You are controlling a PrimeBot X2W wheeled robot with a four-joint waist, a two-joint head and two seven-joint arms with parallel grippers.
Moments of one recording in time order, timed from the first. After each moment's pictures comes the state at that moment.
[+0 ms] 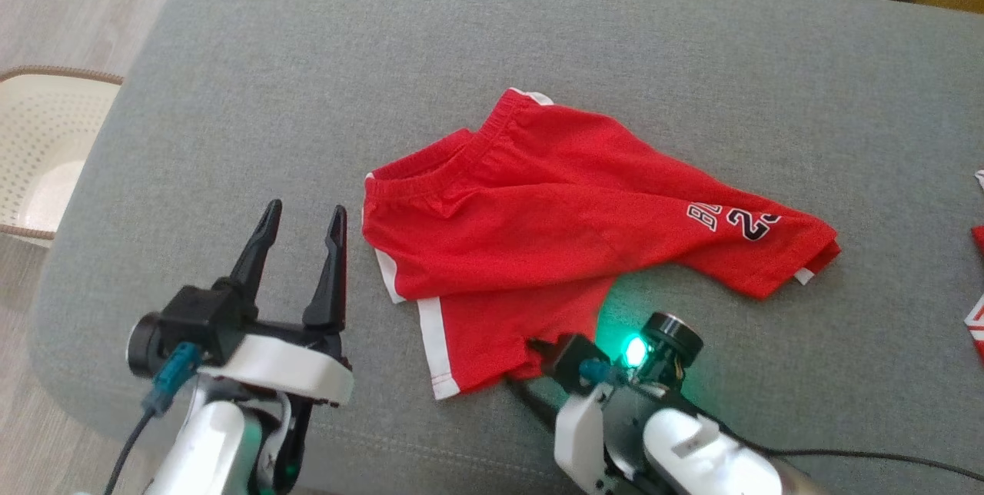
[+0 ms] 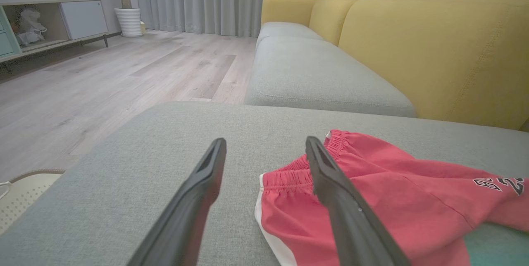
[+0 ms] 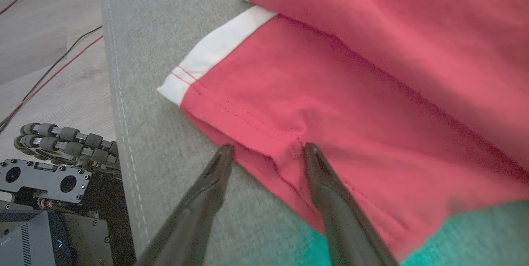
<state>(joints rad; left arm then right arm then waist) -0.12 0.21 -0.36 0.08 -0.33 0.11 -0.25 -0.38 -0.16 0.92 0.54 0.17 0.12 0.15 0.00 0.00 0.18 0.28</state>
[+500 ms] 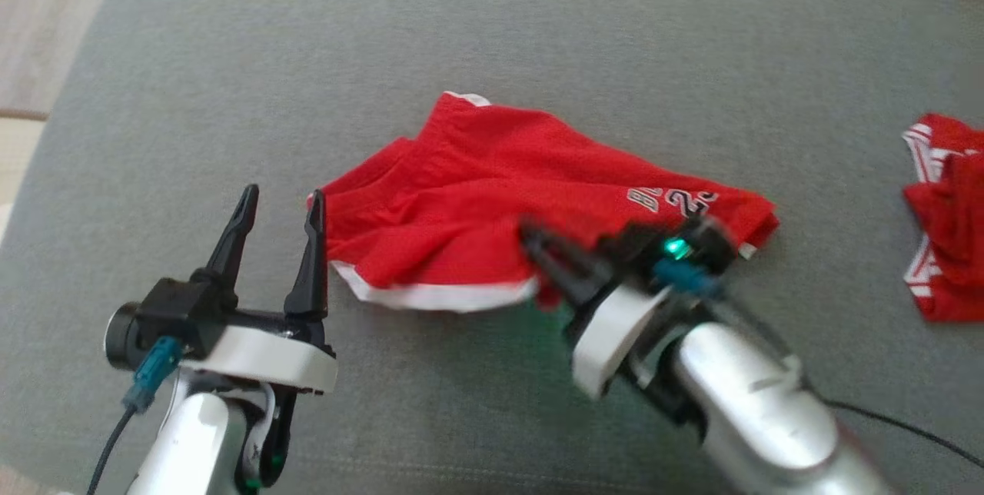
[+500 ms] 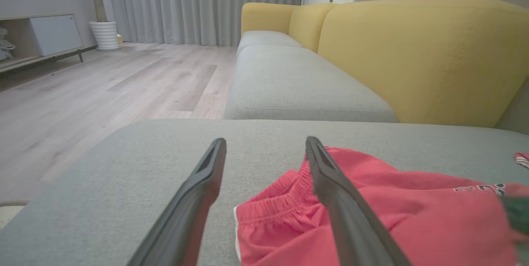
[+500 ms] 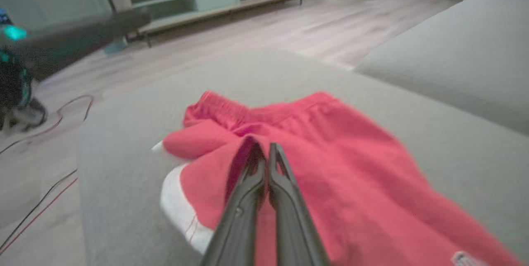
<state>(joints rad) -0.13 0.21 -0.31 0.06 -0.29 0.09 -0.25 -0.41 -0.15 0.70 0.29 0.27 0.12 0.06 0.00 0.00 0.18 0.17</state>
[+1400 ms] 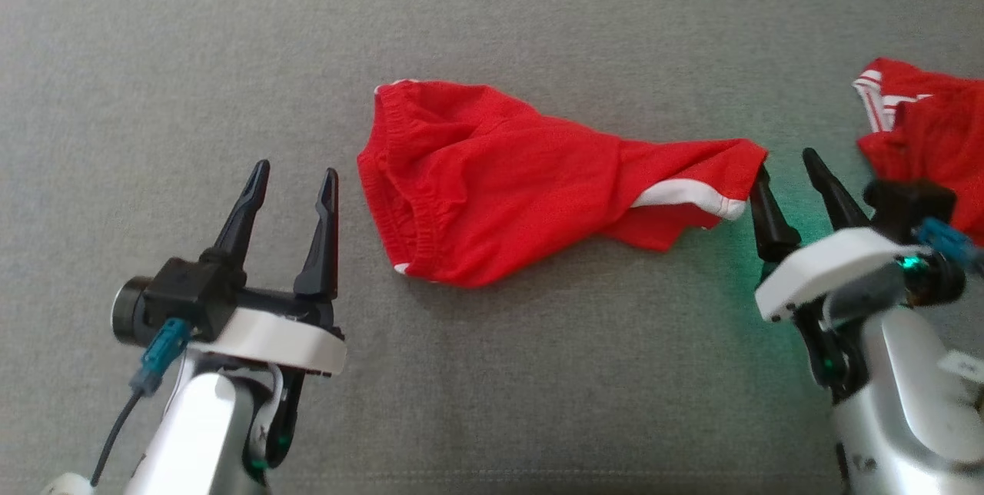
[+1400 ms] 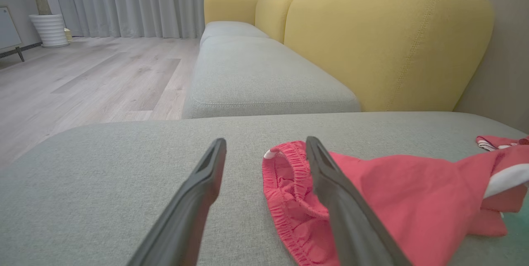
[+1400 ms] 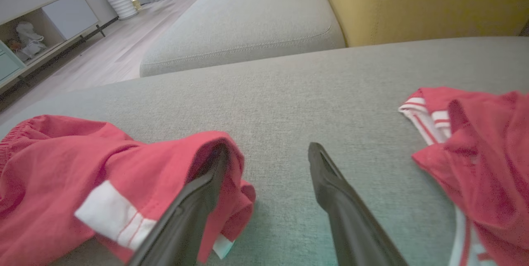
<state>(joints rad) -0.17 0.18 -0.30 0.07 -0.26 0.06 -0.25 -0.30 -0.10 0.04 0.33 0.26 0.12 0.09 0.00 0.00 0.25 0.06</state>
